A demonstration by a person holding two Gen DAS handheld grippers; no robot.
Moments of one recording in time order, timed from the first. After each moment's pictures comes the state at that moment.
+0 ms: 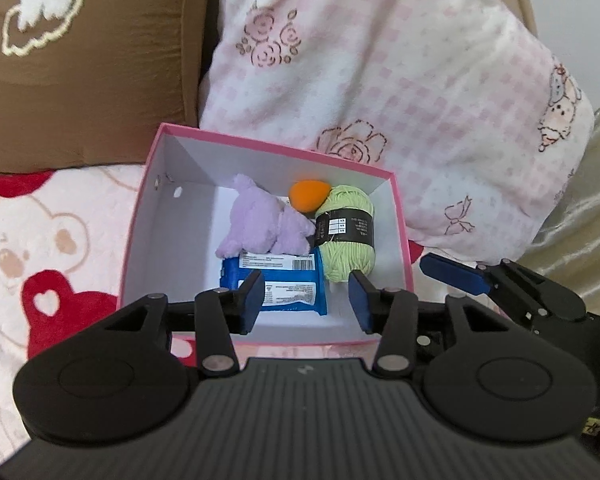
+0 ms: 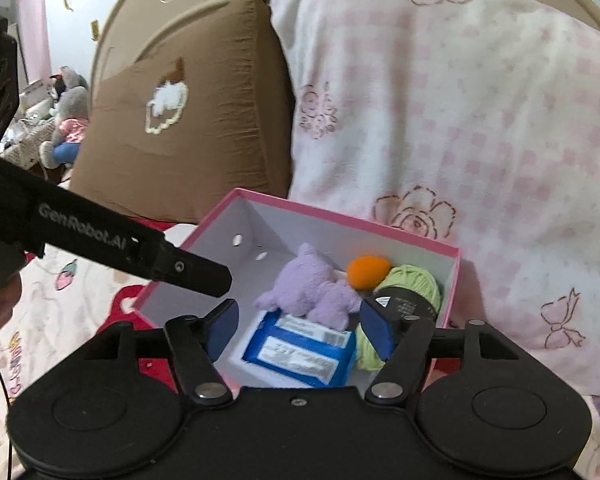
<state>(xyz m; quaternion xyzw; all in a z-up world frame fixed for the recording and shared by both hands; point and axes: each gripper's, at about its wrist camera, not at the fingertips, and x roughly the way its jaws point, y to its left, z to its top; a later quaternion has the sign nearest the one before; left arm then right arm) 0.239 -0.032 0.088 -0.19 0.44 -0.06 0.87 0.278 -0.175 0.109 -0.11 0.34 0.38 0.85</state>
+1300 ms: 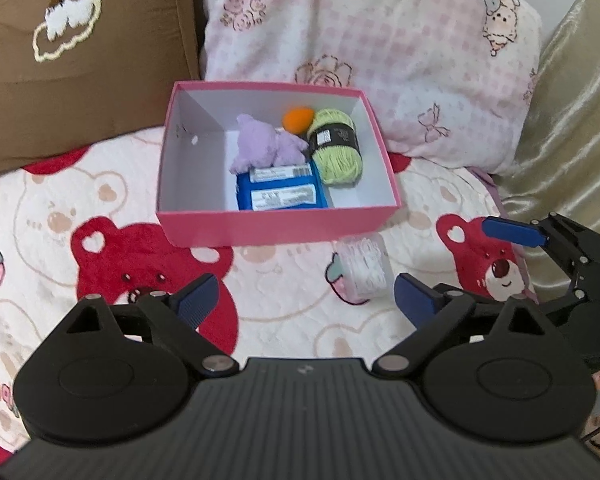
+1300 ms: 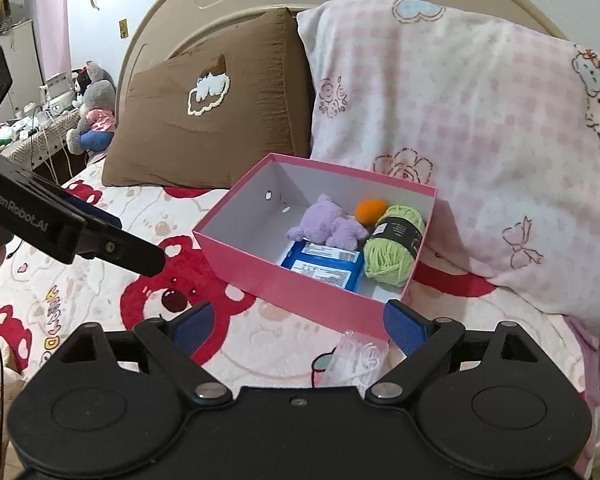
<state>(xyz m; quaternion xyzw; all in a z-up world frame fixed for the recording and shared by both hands) 0.114 -0.065 0.106 -0.10 0.47 -0.07 0.87 0.160 -0.254 0.123 -0.11 0.33 0.38 0.86</state>
